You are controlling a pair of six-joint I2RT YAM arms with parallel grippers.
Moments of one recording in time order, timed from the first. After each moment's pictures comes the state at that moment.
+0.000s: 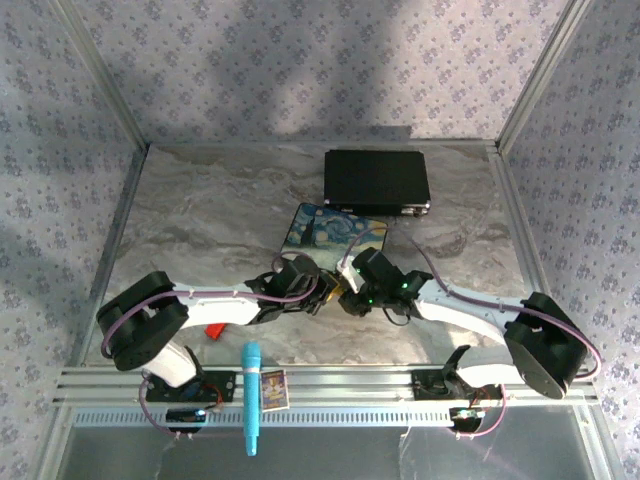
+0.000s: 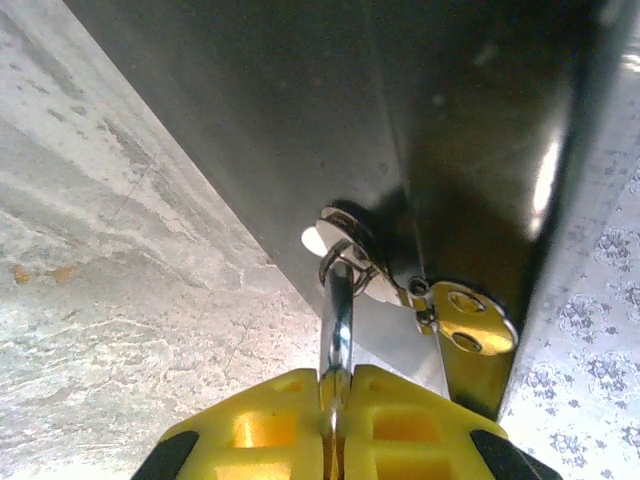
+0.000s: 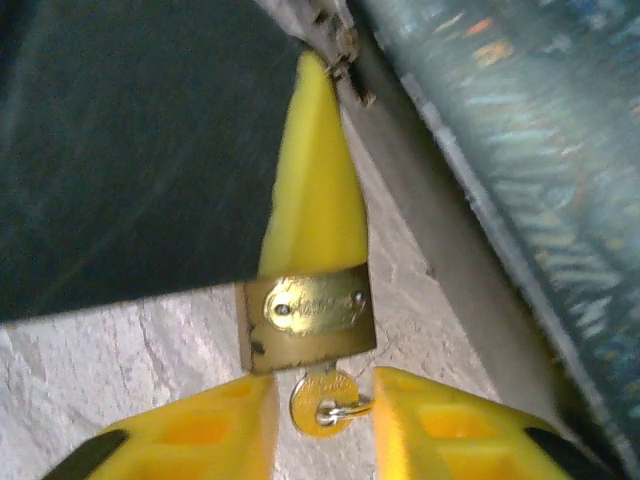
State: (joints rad) left arm -1.01 1.53 0.64 0.22 0.01 -1.75; right arm 0.83 1.30 0.64 -0.28 -0.11 0.07
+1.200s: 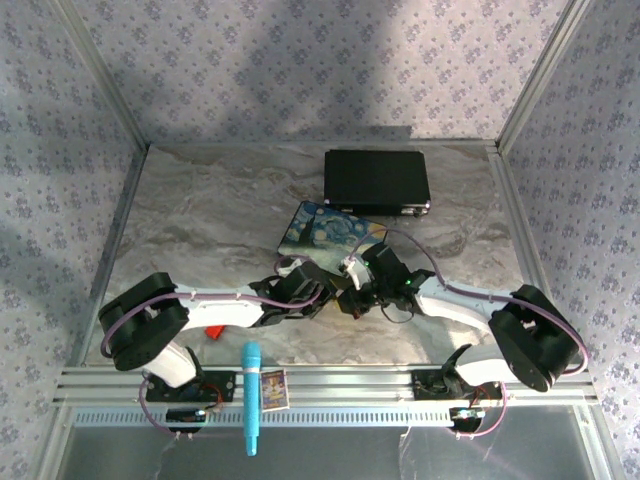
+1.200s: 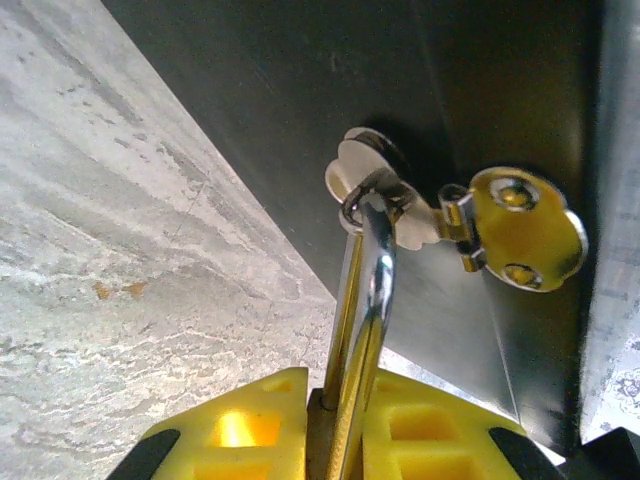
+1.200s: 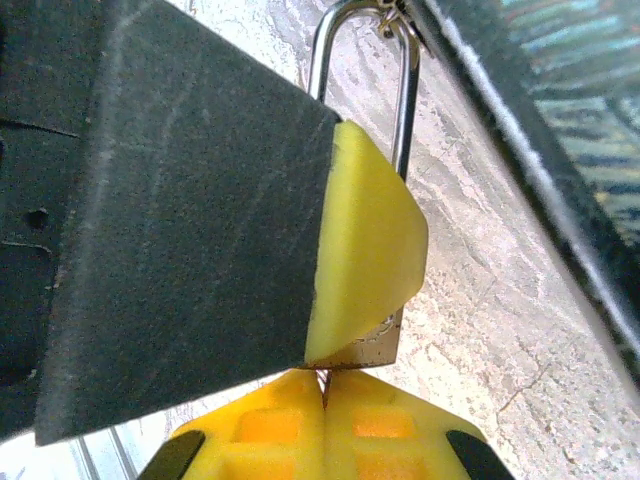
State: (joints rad) left arm -1.06 1.54 0.67 0.11 -0.10 -1.63; right arm 0.72 1.36 0.57 -0.12 -0.49 0.24
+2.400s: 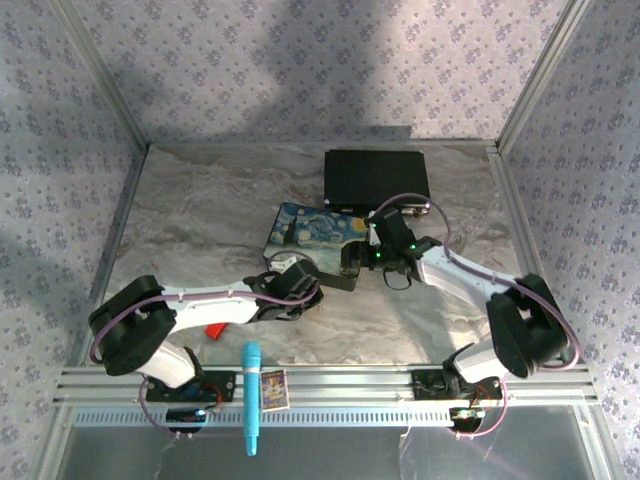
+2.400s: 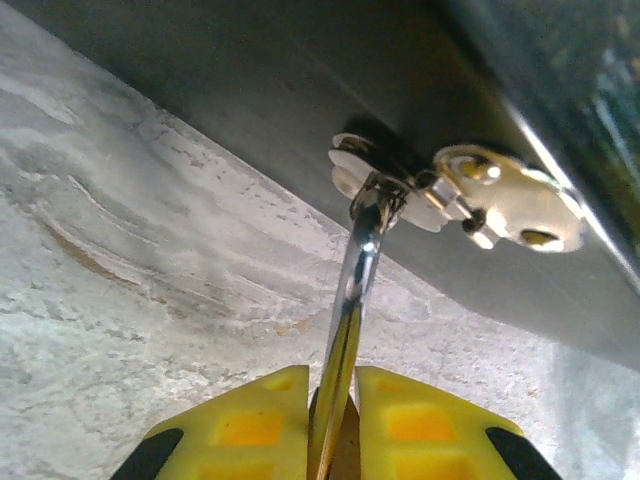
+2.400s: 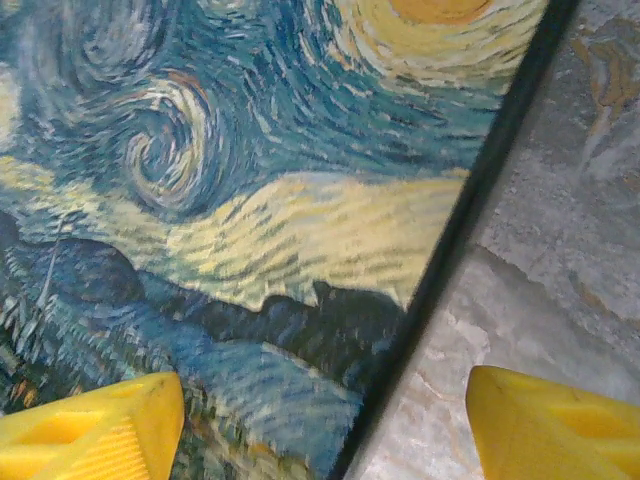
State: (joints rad) left arm -1.02 1.49 0.71 -0.17 -0.15 -1.36; right arm 0.56 1.47 0.85 -0.30 -0.18 0.52
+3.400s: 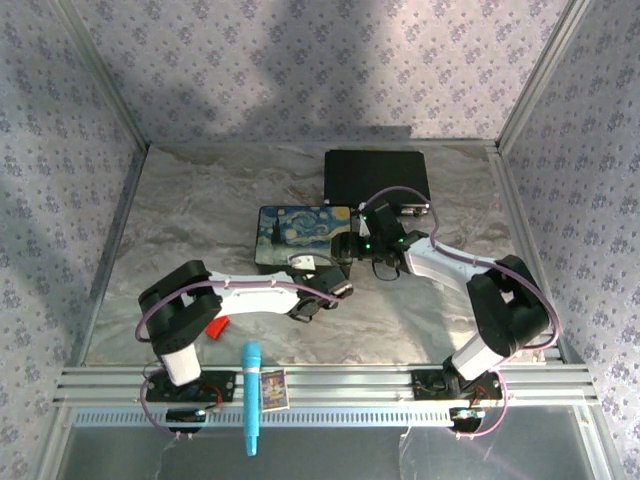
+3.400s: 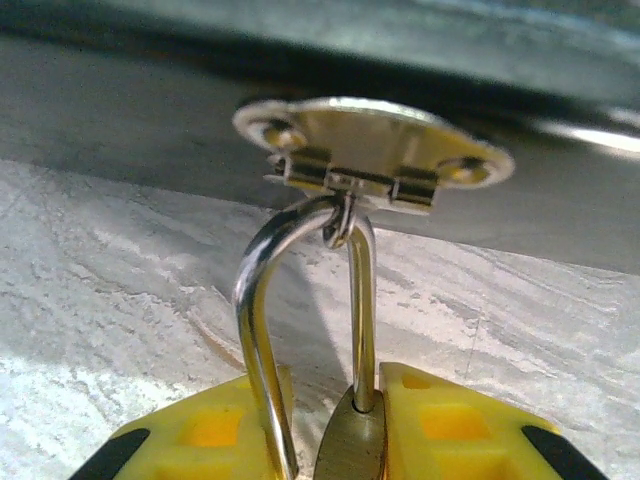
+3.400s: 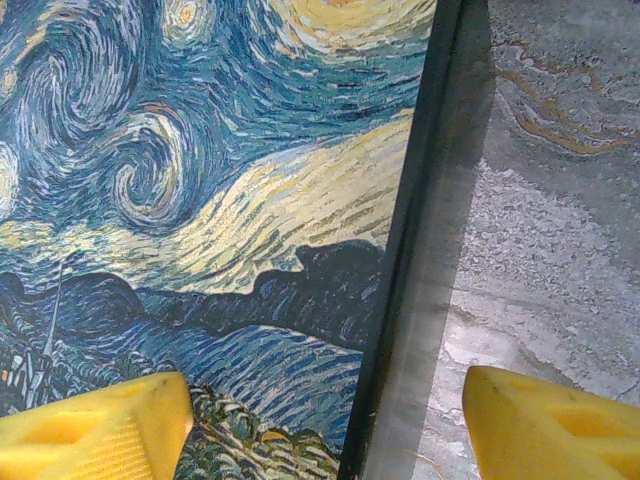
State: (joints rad) left arm -1.13 1.76 1.01 -0.60 -0.50 -1.25; right arm 0.56 1.57 0.89 -0.16 -0.18 0.52
